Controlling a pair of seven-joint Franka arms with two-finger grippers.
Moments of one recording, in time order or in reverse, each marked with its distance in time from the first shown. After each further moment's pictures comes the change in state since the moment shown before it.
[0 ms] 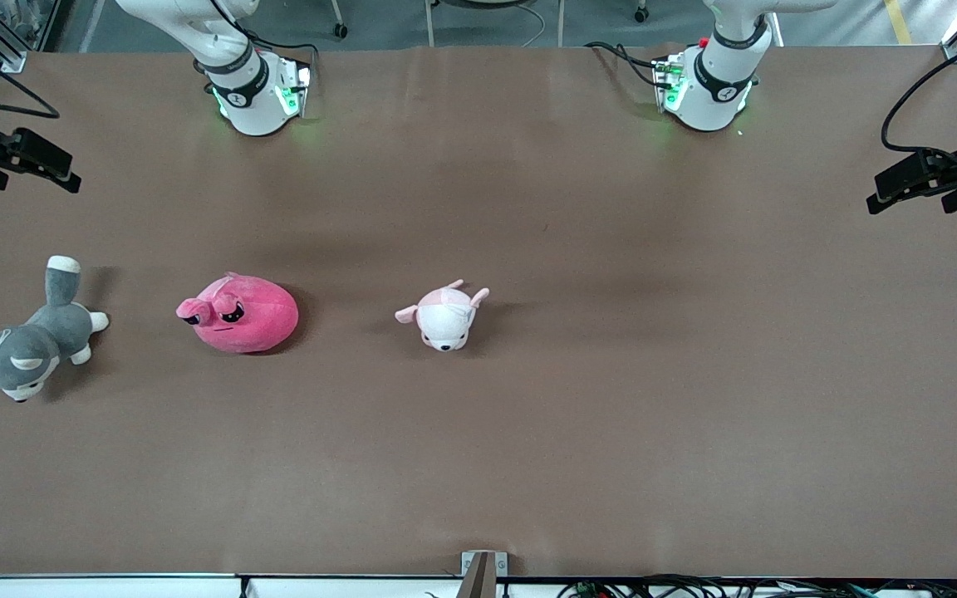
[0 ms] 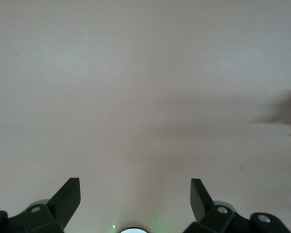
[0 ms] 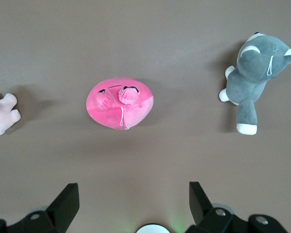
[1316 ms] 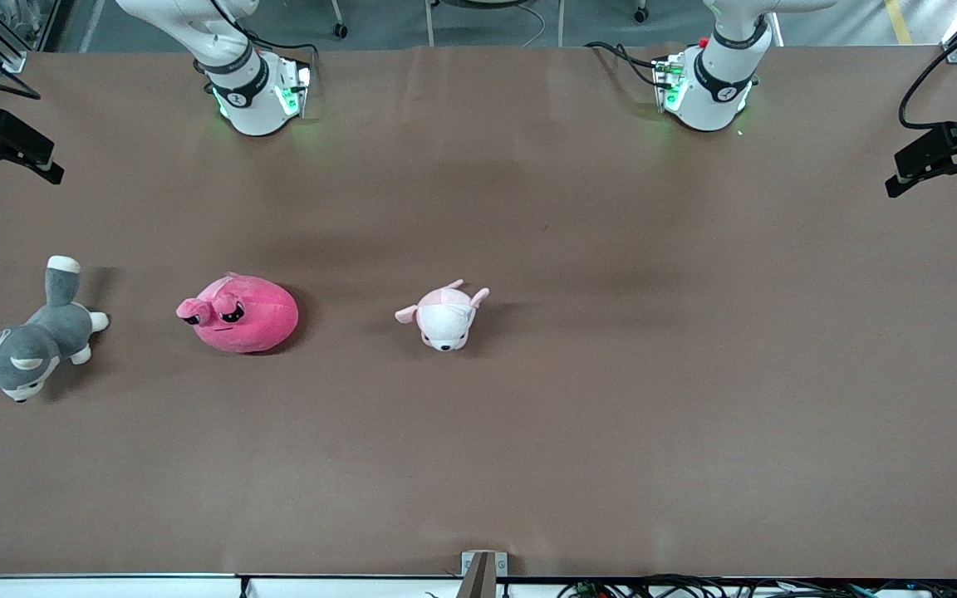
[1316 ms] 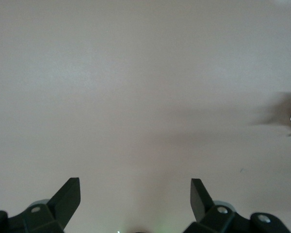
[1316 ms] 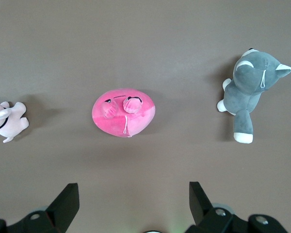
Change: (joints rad) left arm 0.006 -0.043 0.001 -0.001 0.001 0.008 0.037; right arm 0.002 0.019 0.005 0.075 0.001 -0.015 -0.002
